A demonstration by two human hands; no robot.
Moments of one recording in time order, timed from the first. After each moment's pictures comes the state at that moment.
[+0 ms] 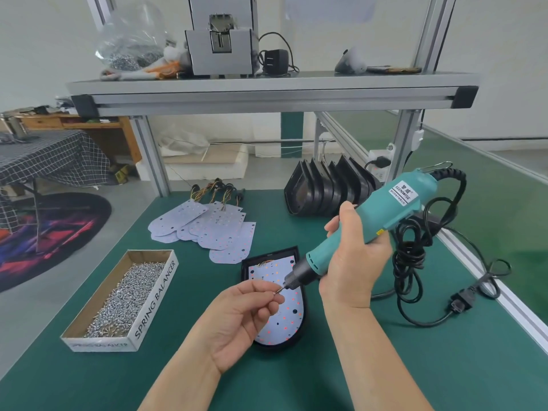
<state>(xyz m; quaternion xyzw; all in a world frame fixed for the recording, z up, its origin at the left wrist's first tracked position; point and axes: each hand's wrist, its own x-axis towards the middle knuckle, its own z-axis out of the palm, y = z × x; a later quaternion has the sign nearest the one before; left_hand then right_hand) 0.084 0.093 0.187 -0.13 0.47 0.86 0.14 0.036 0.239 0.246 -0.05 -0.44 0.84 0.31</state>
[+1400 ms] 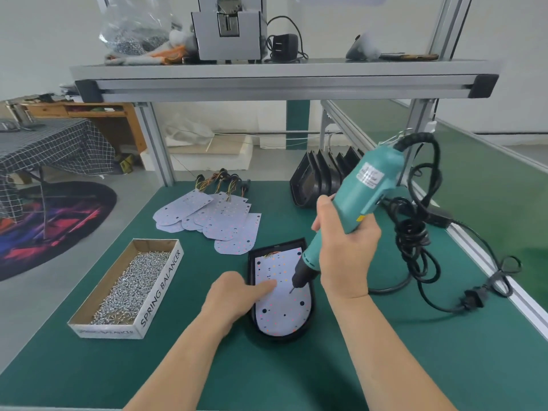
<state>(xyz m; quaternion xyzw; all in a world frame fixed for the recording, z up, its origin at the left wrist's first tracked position) 0.045 0.075 0.156 -0.22 0.87 0.44 0.06 0.024 0.232 0.231 0.06 -0.55 0.77 0.32</state>
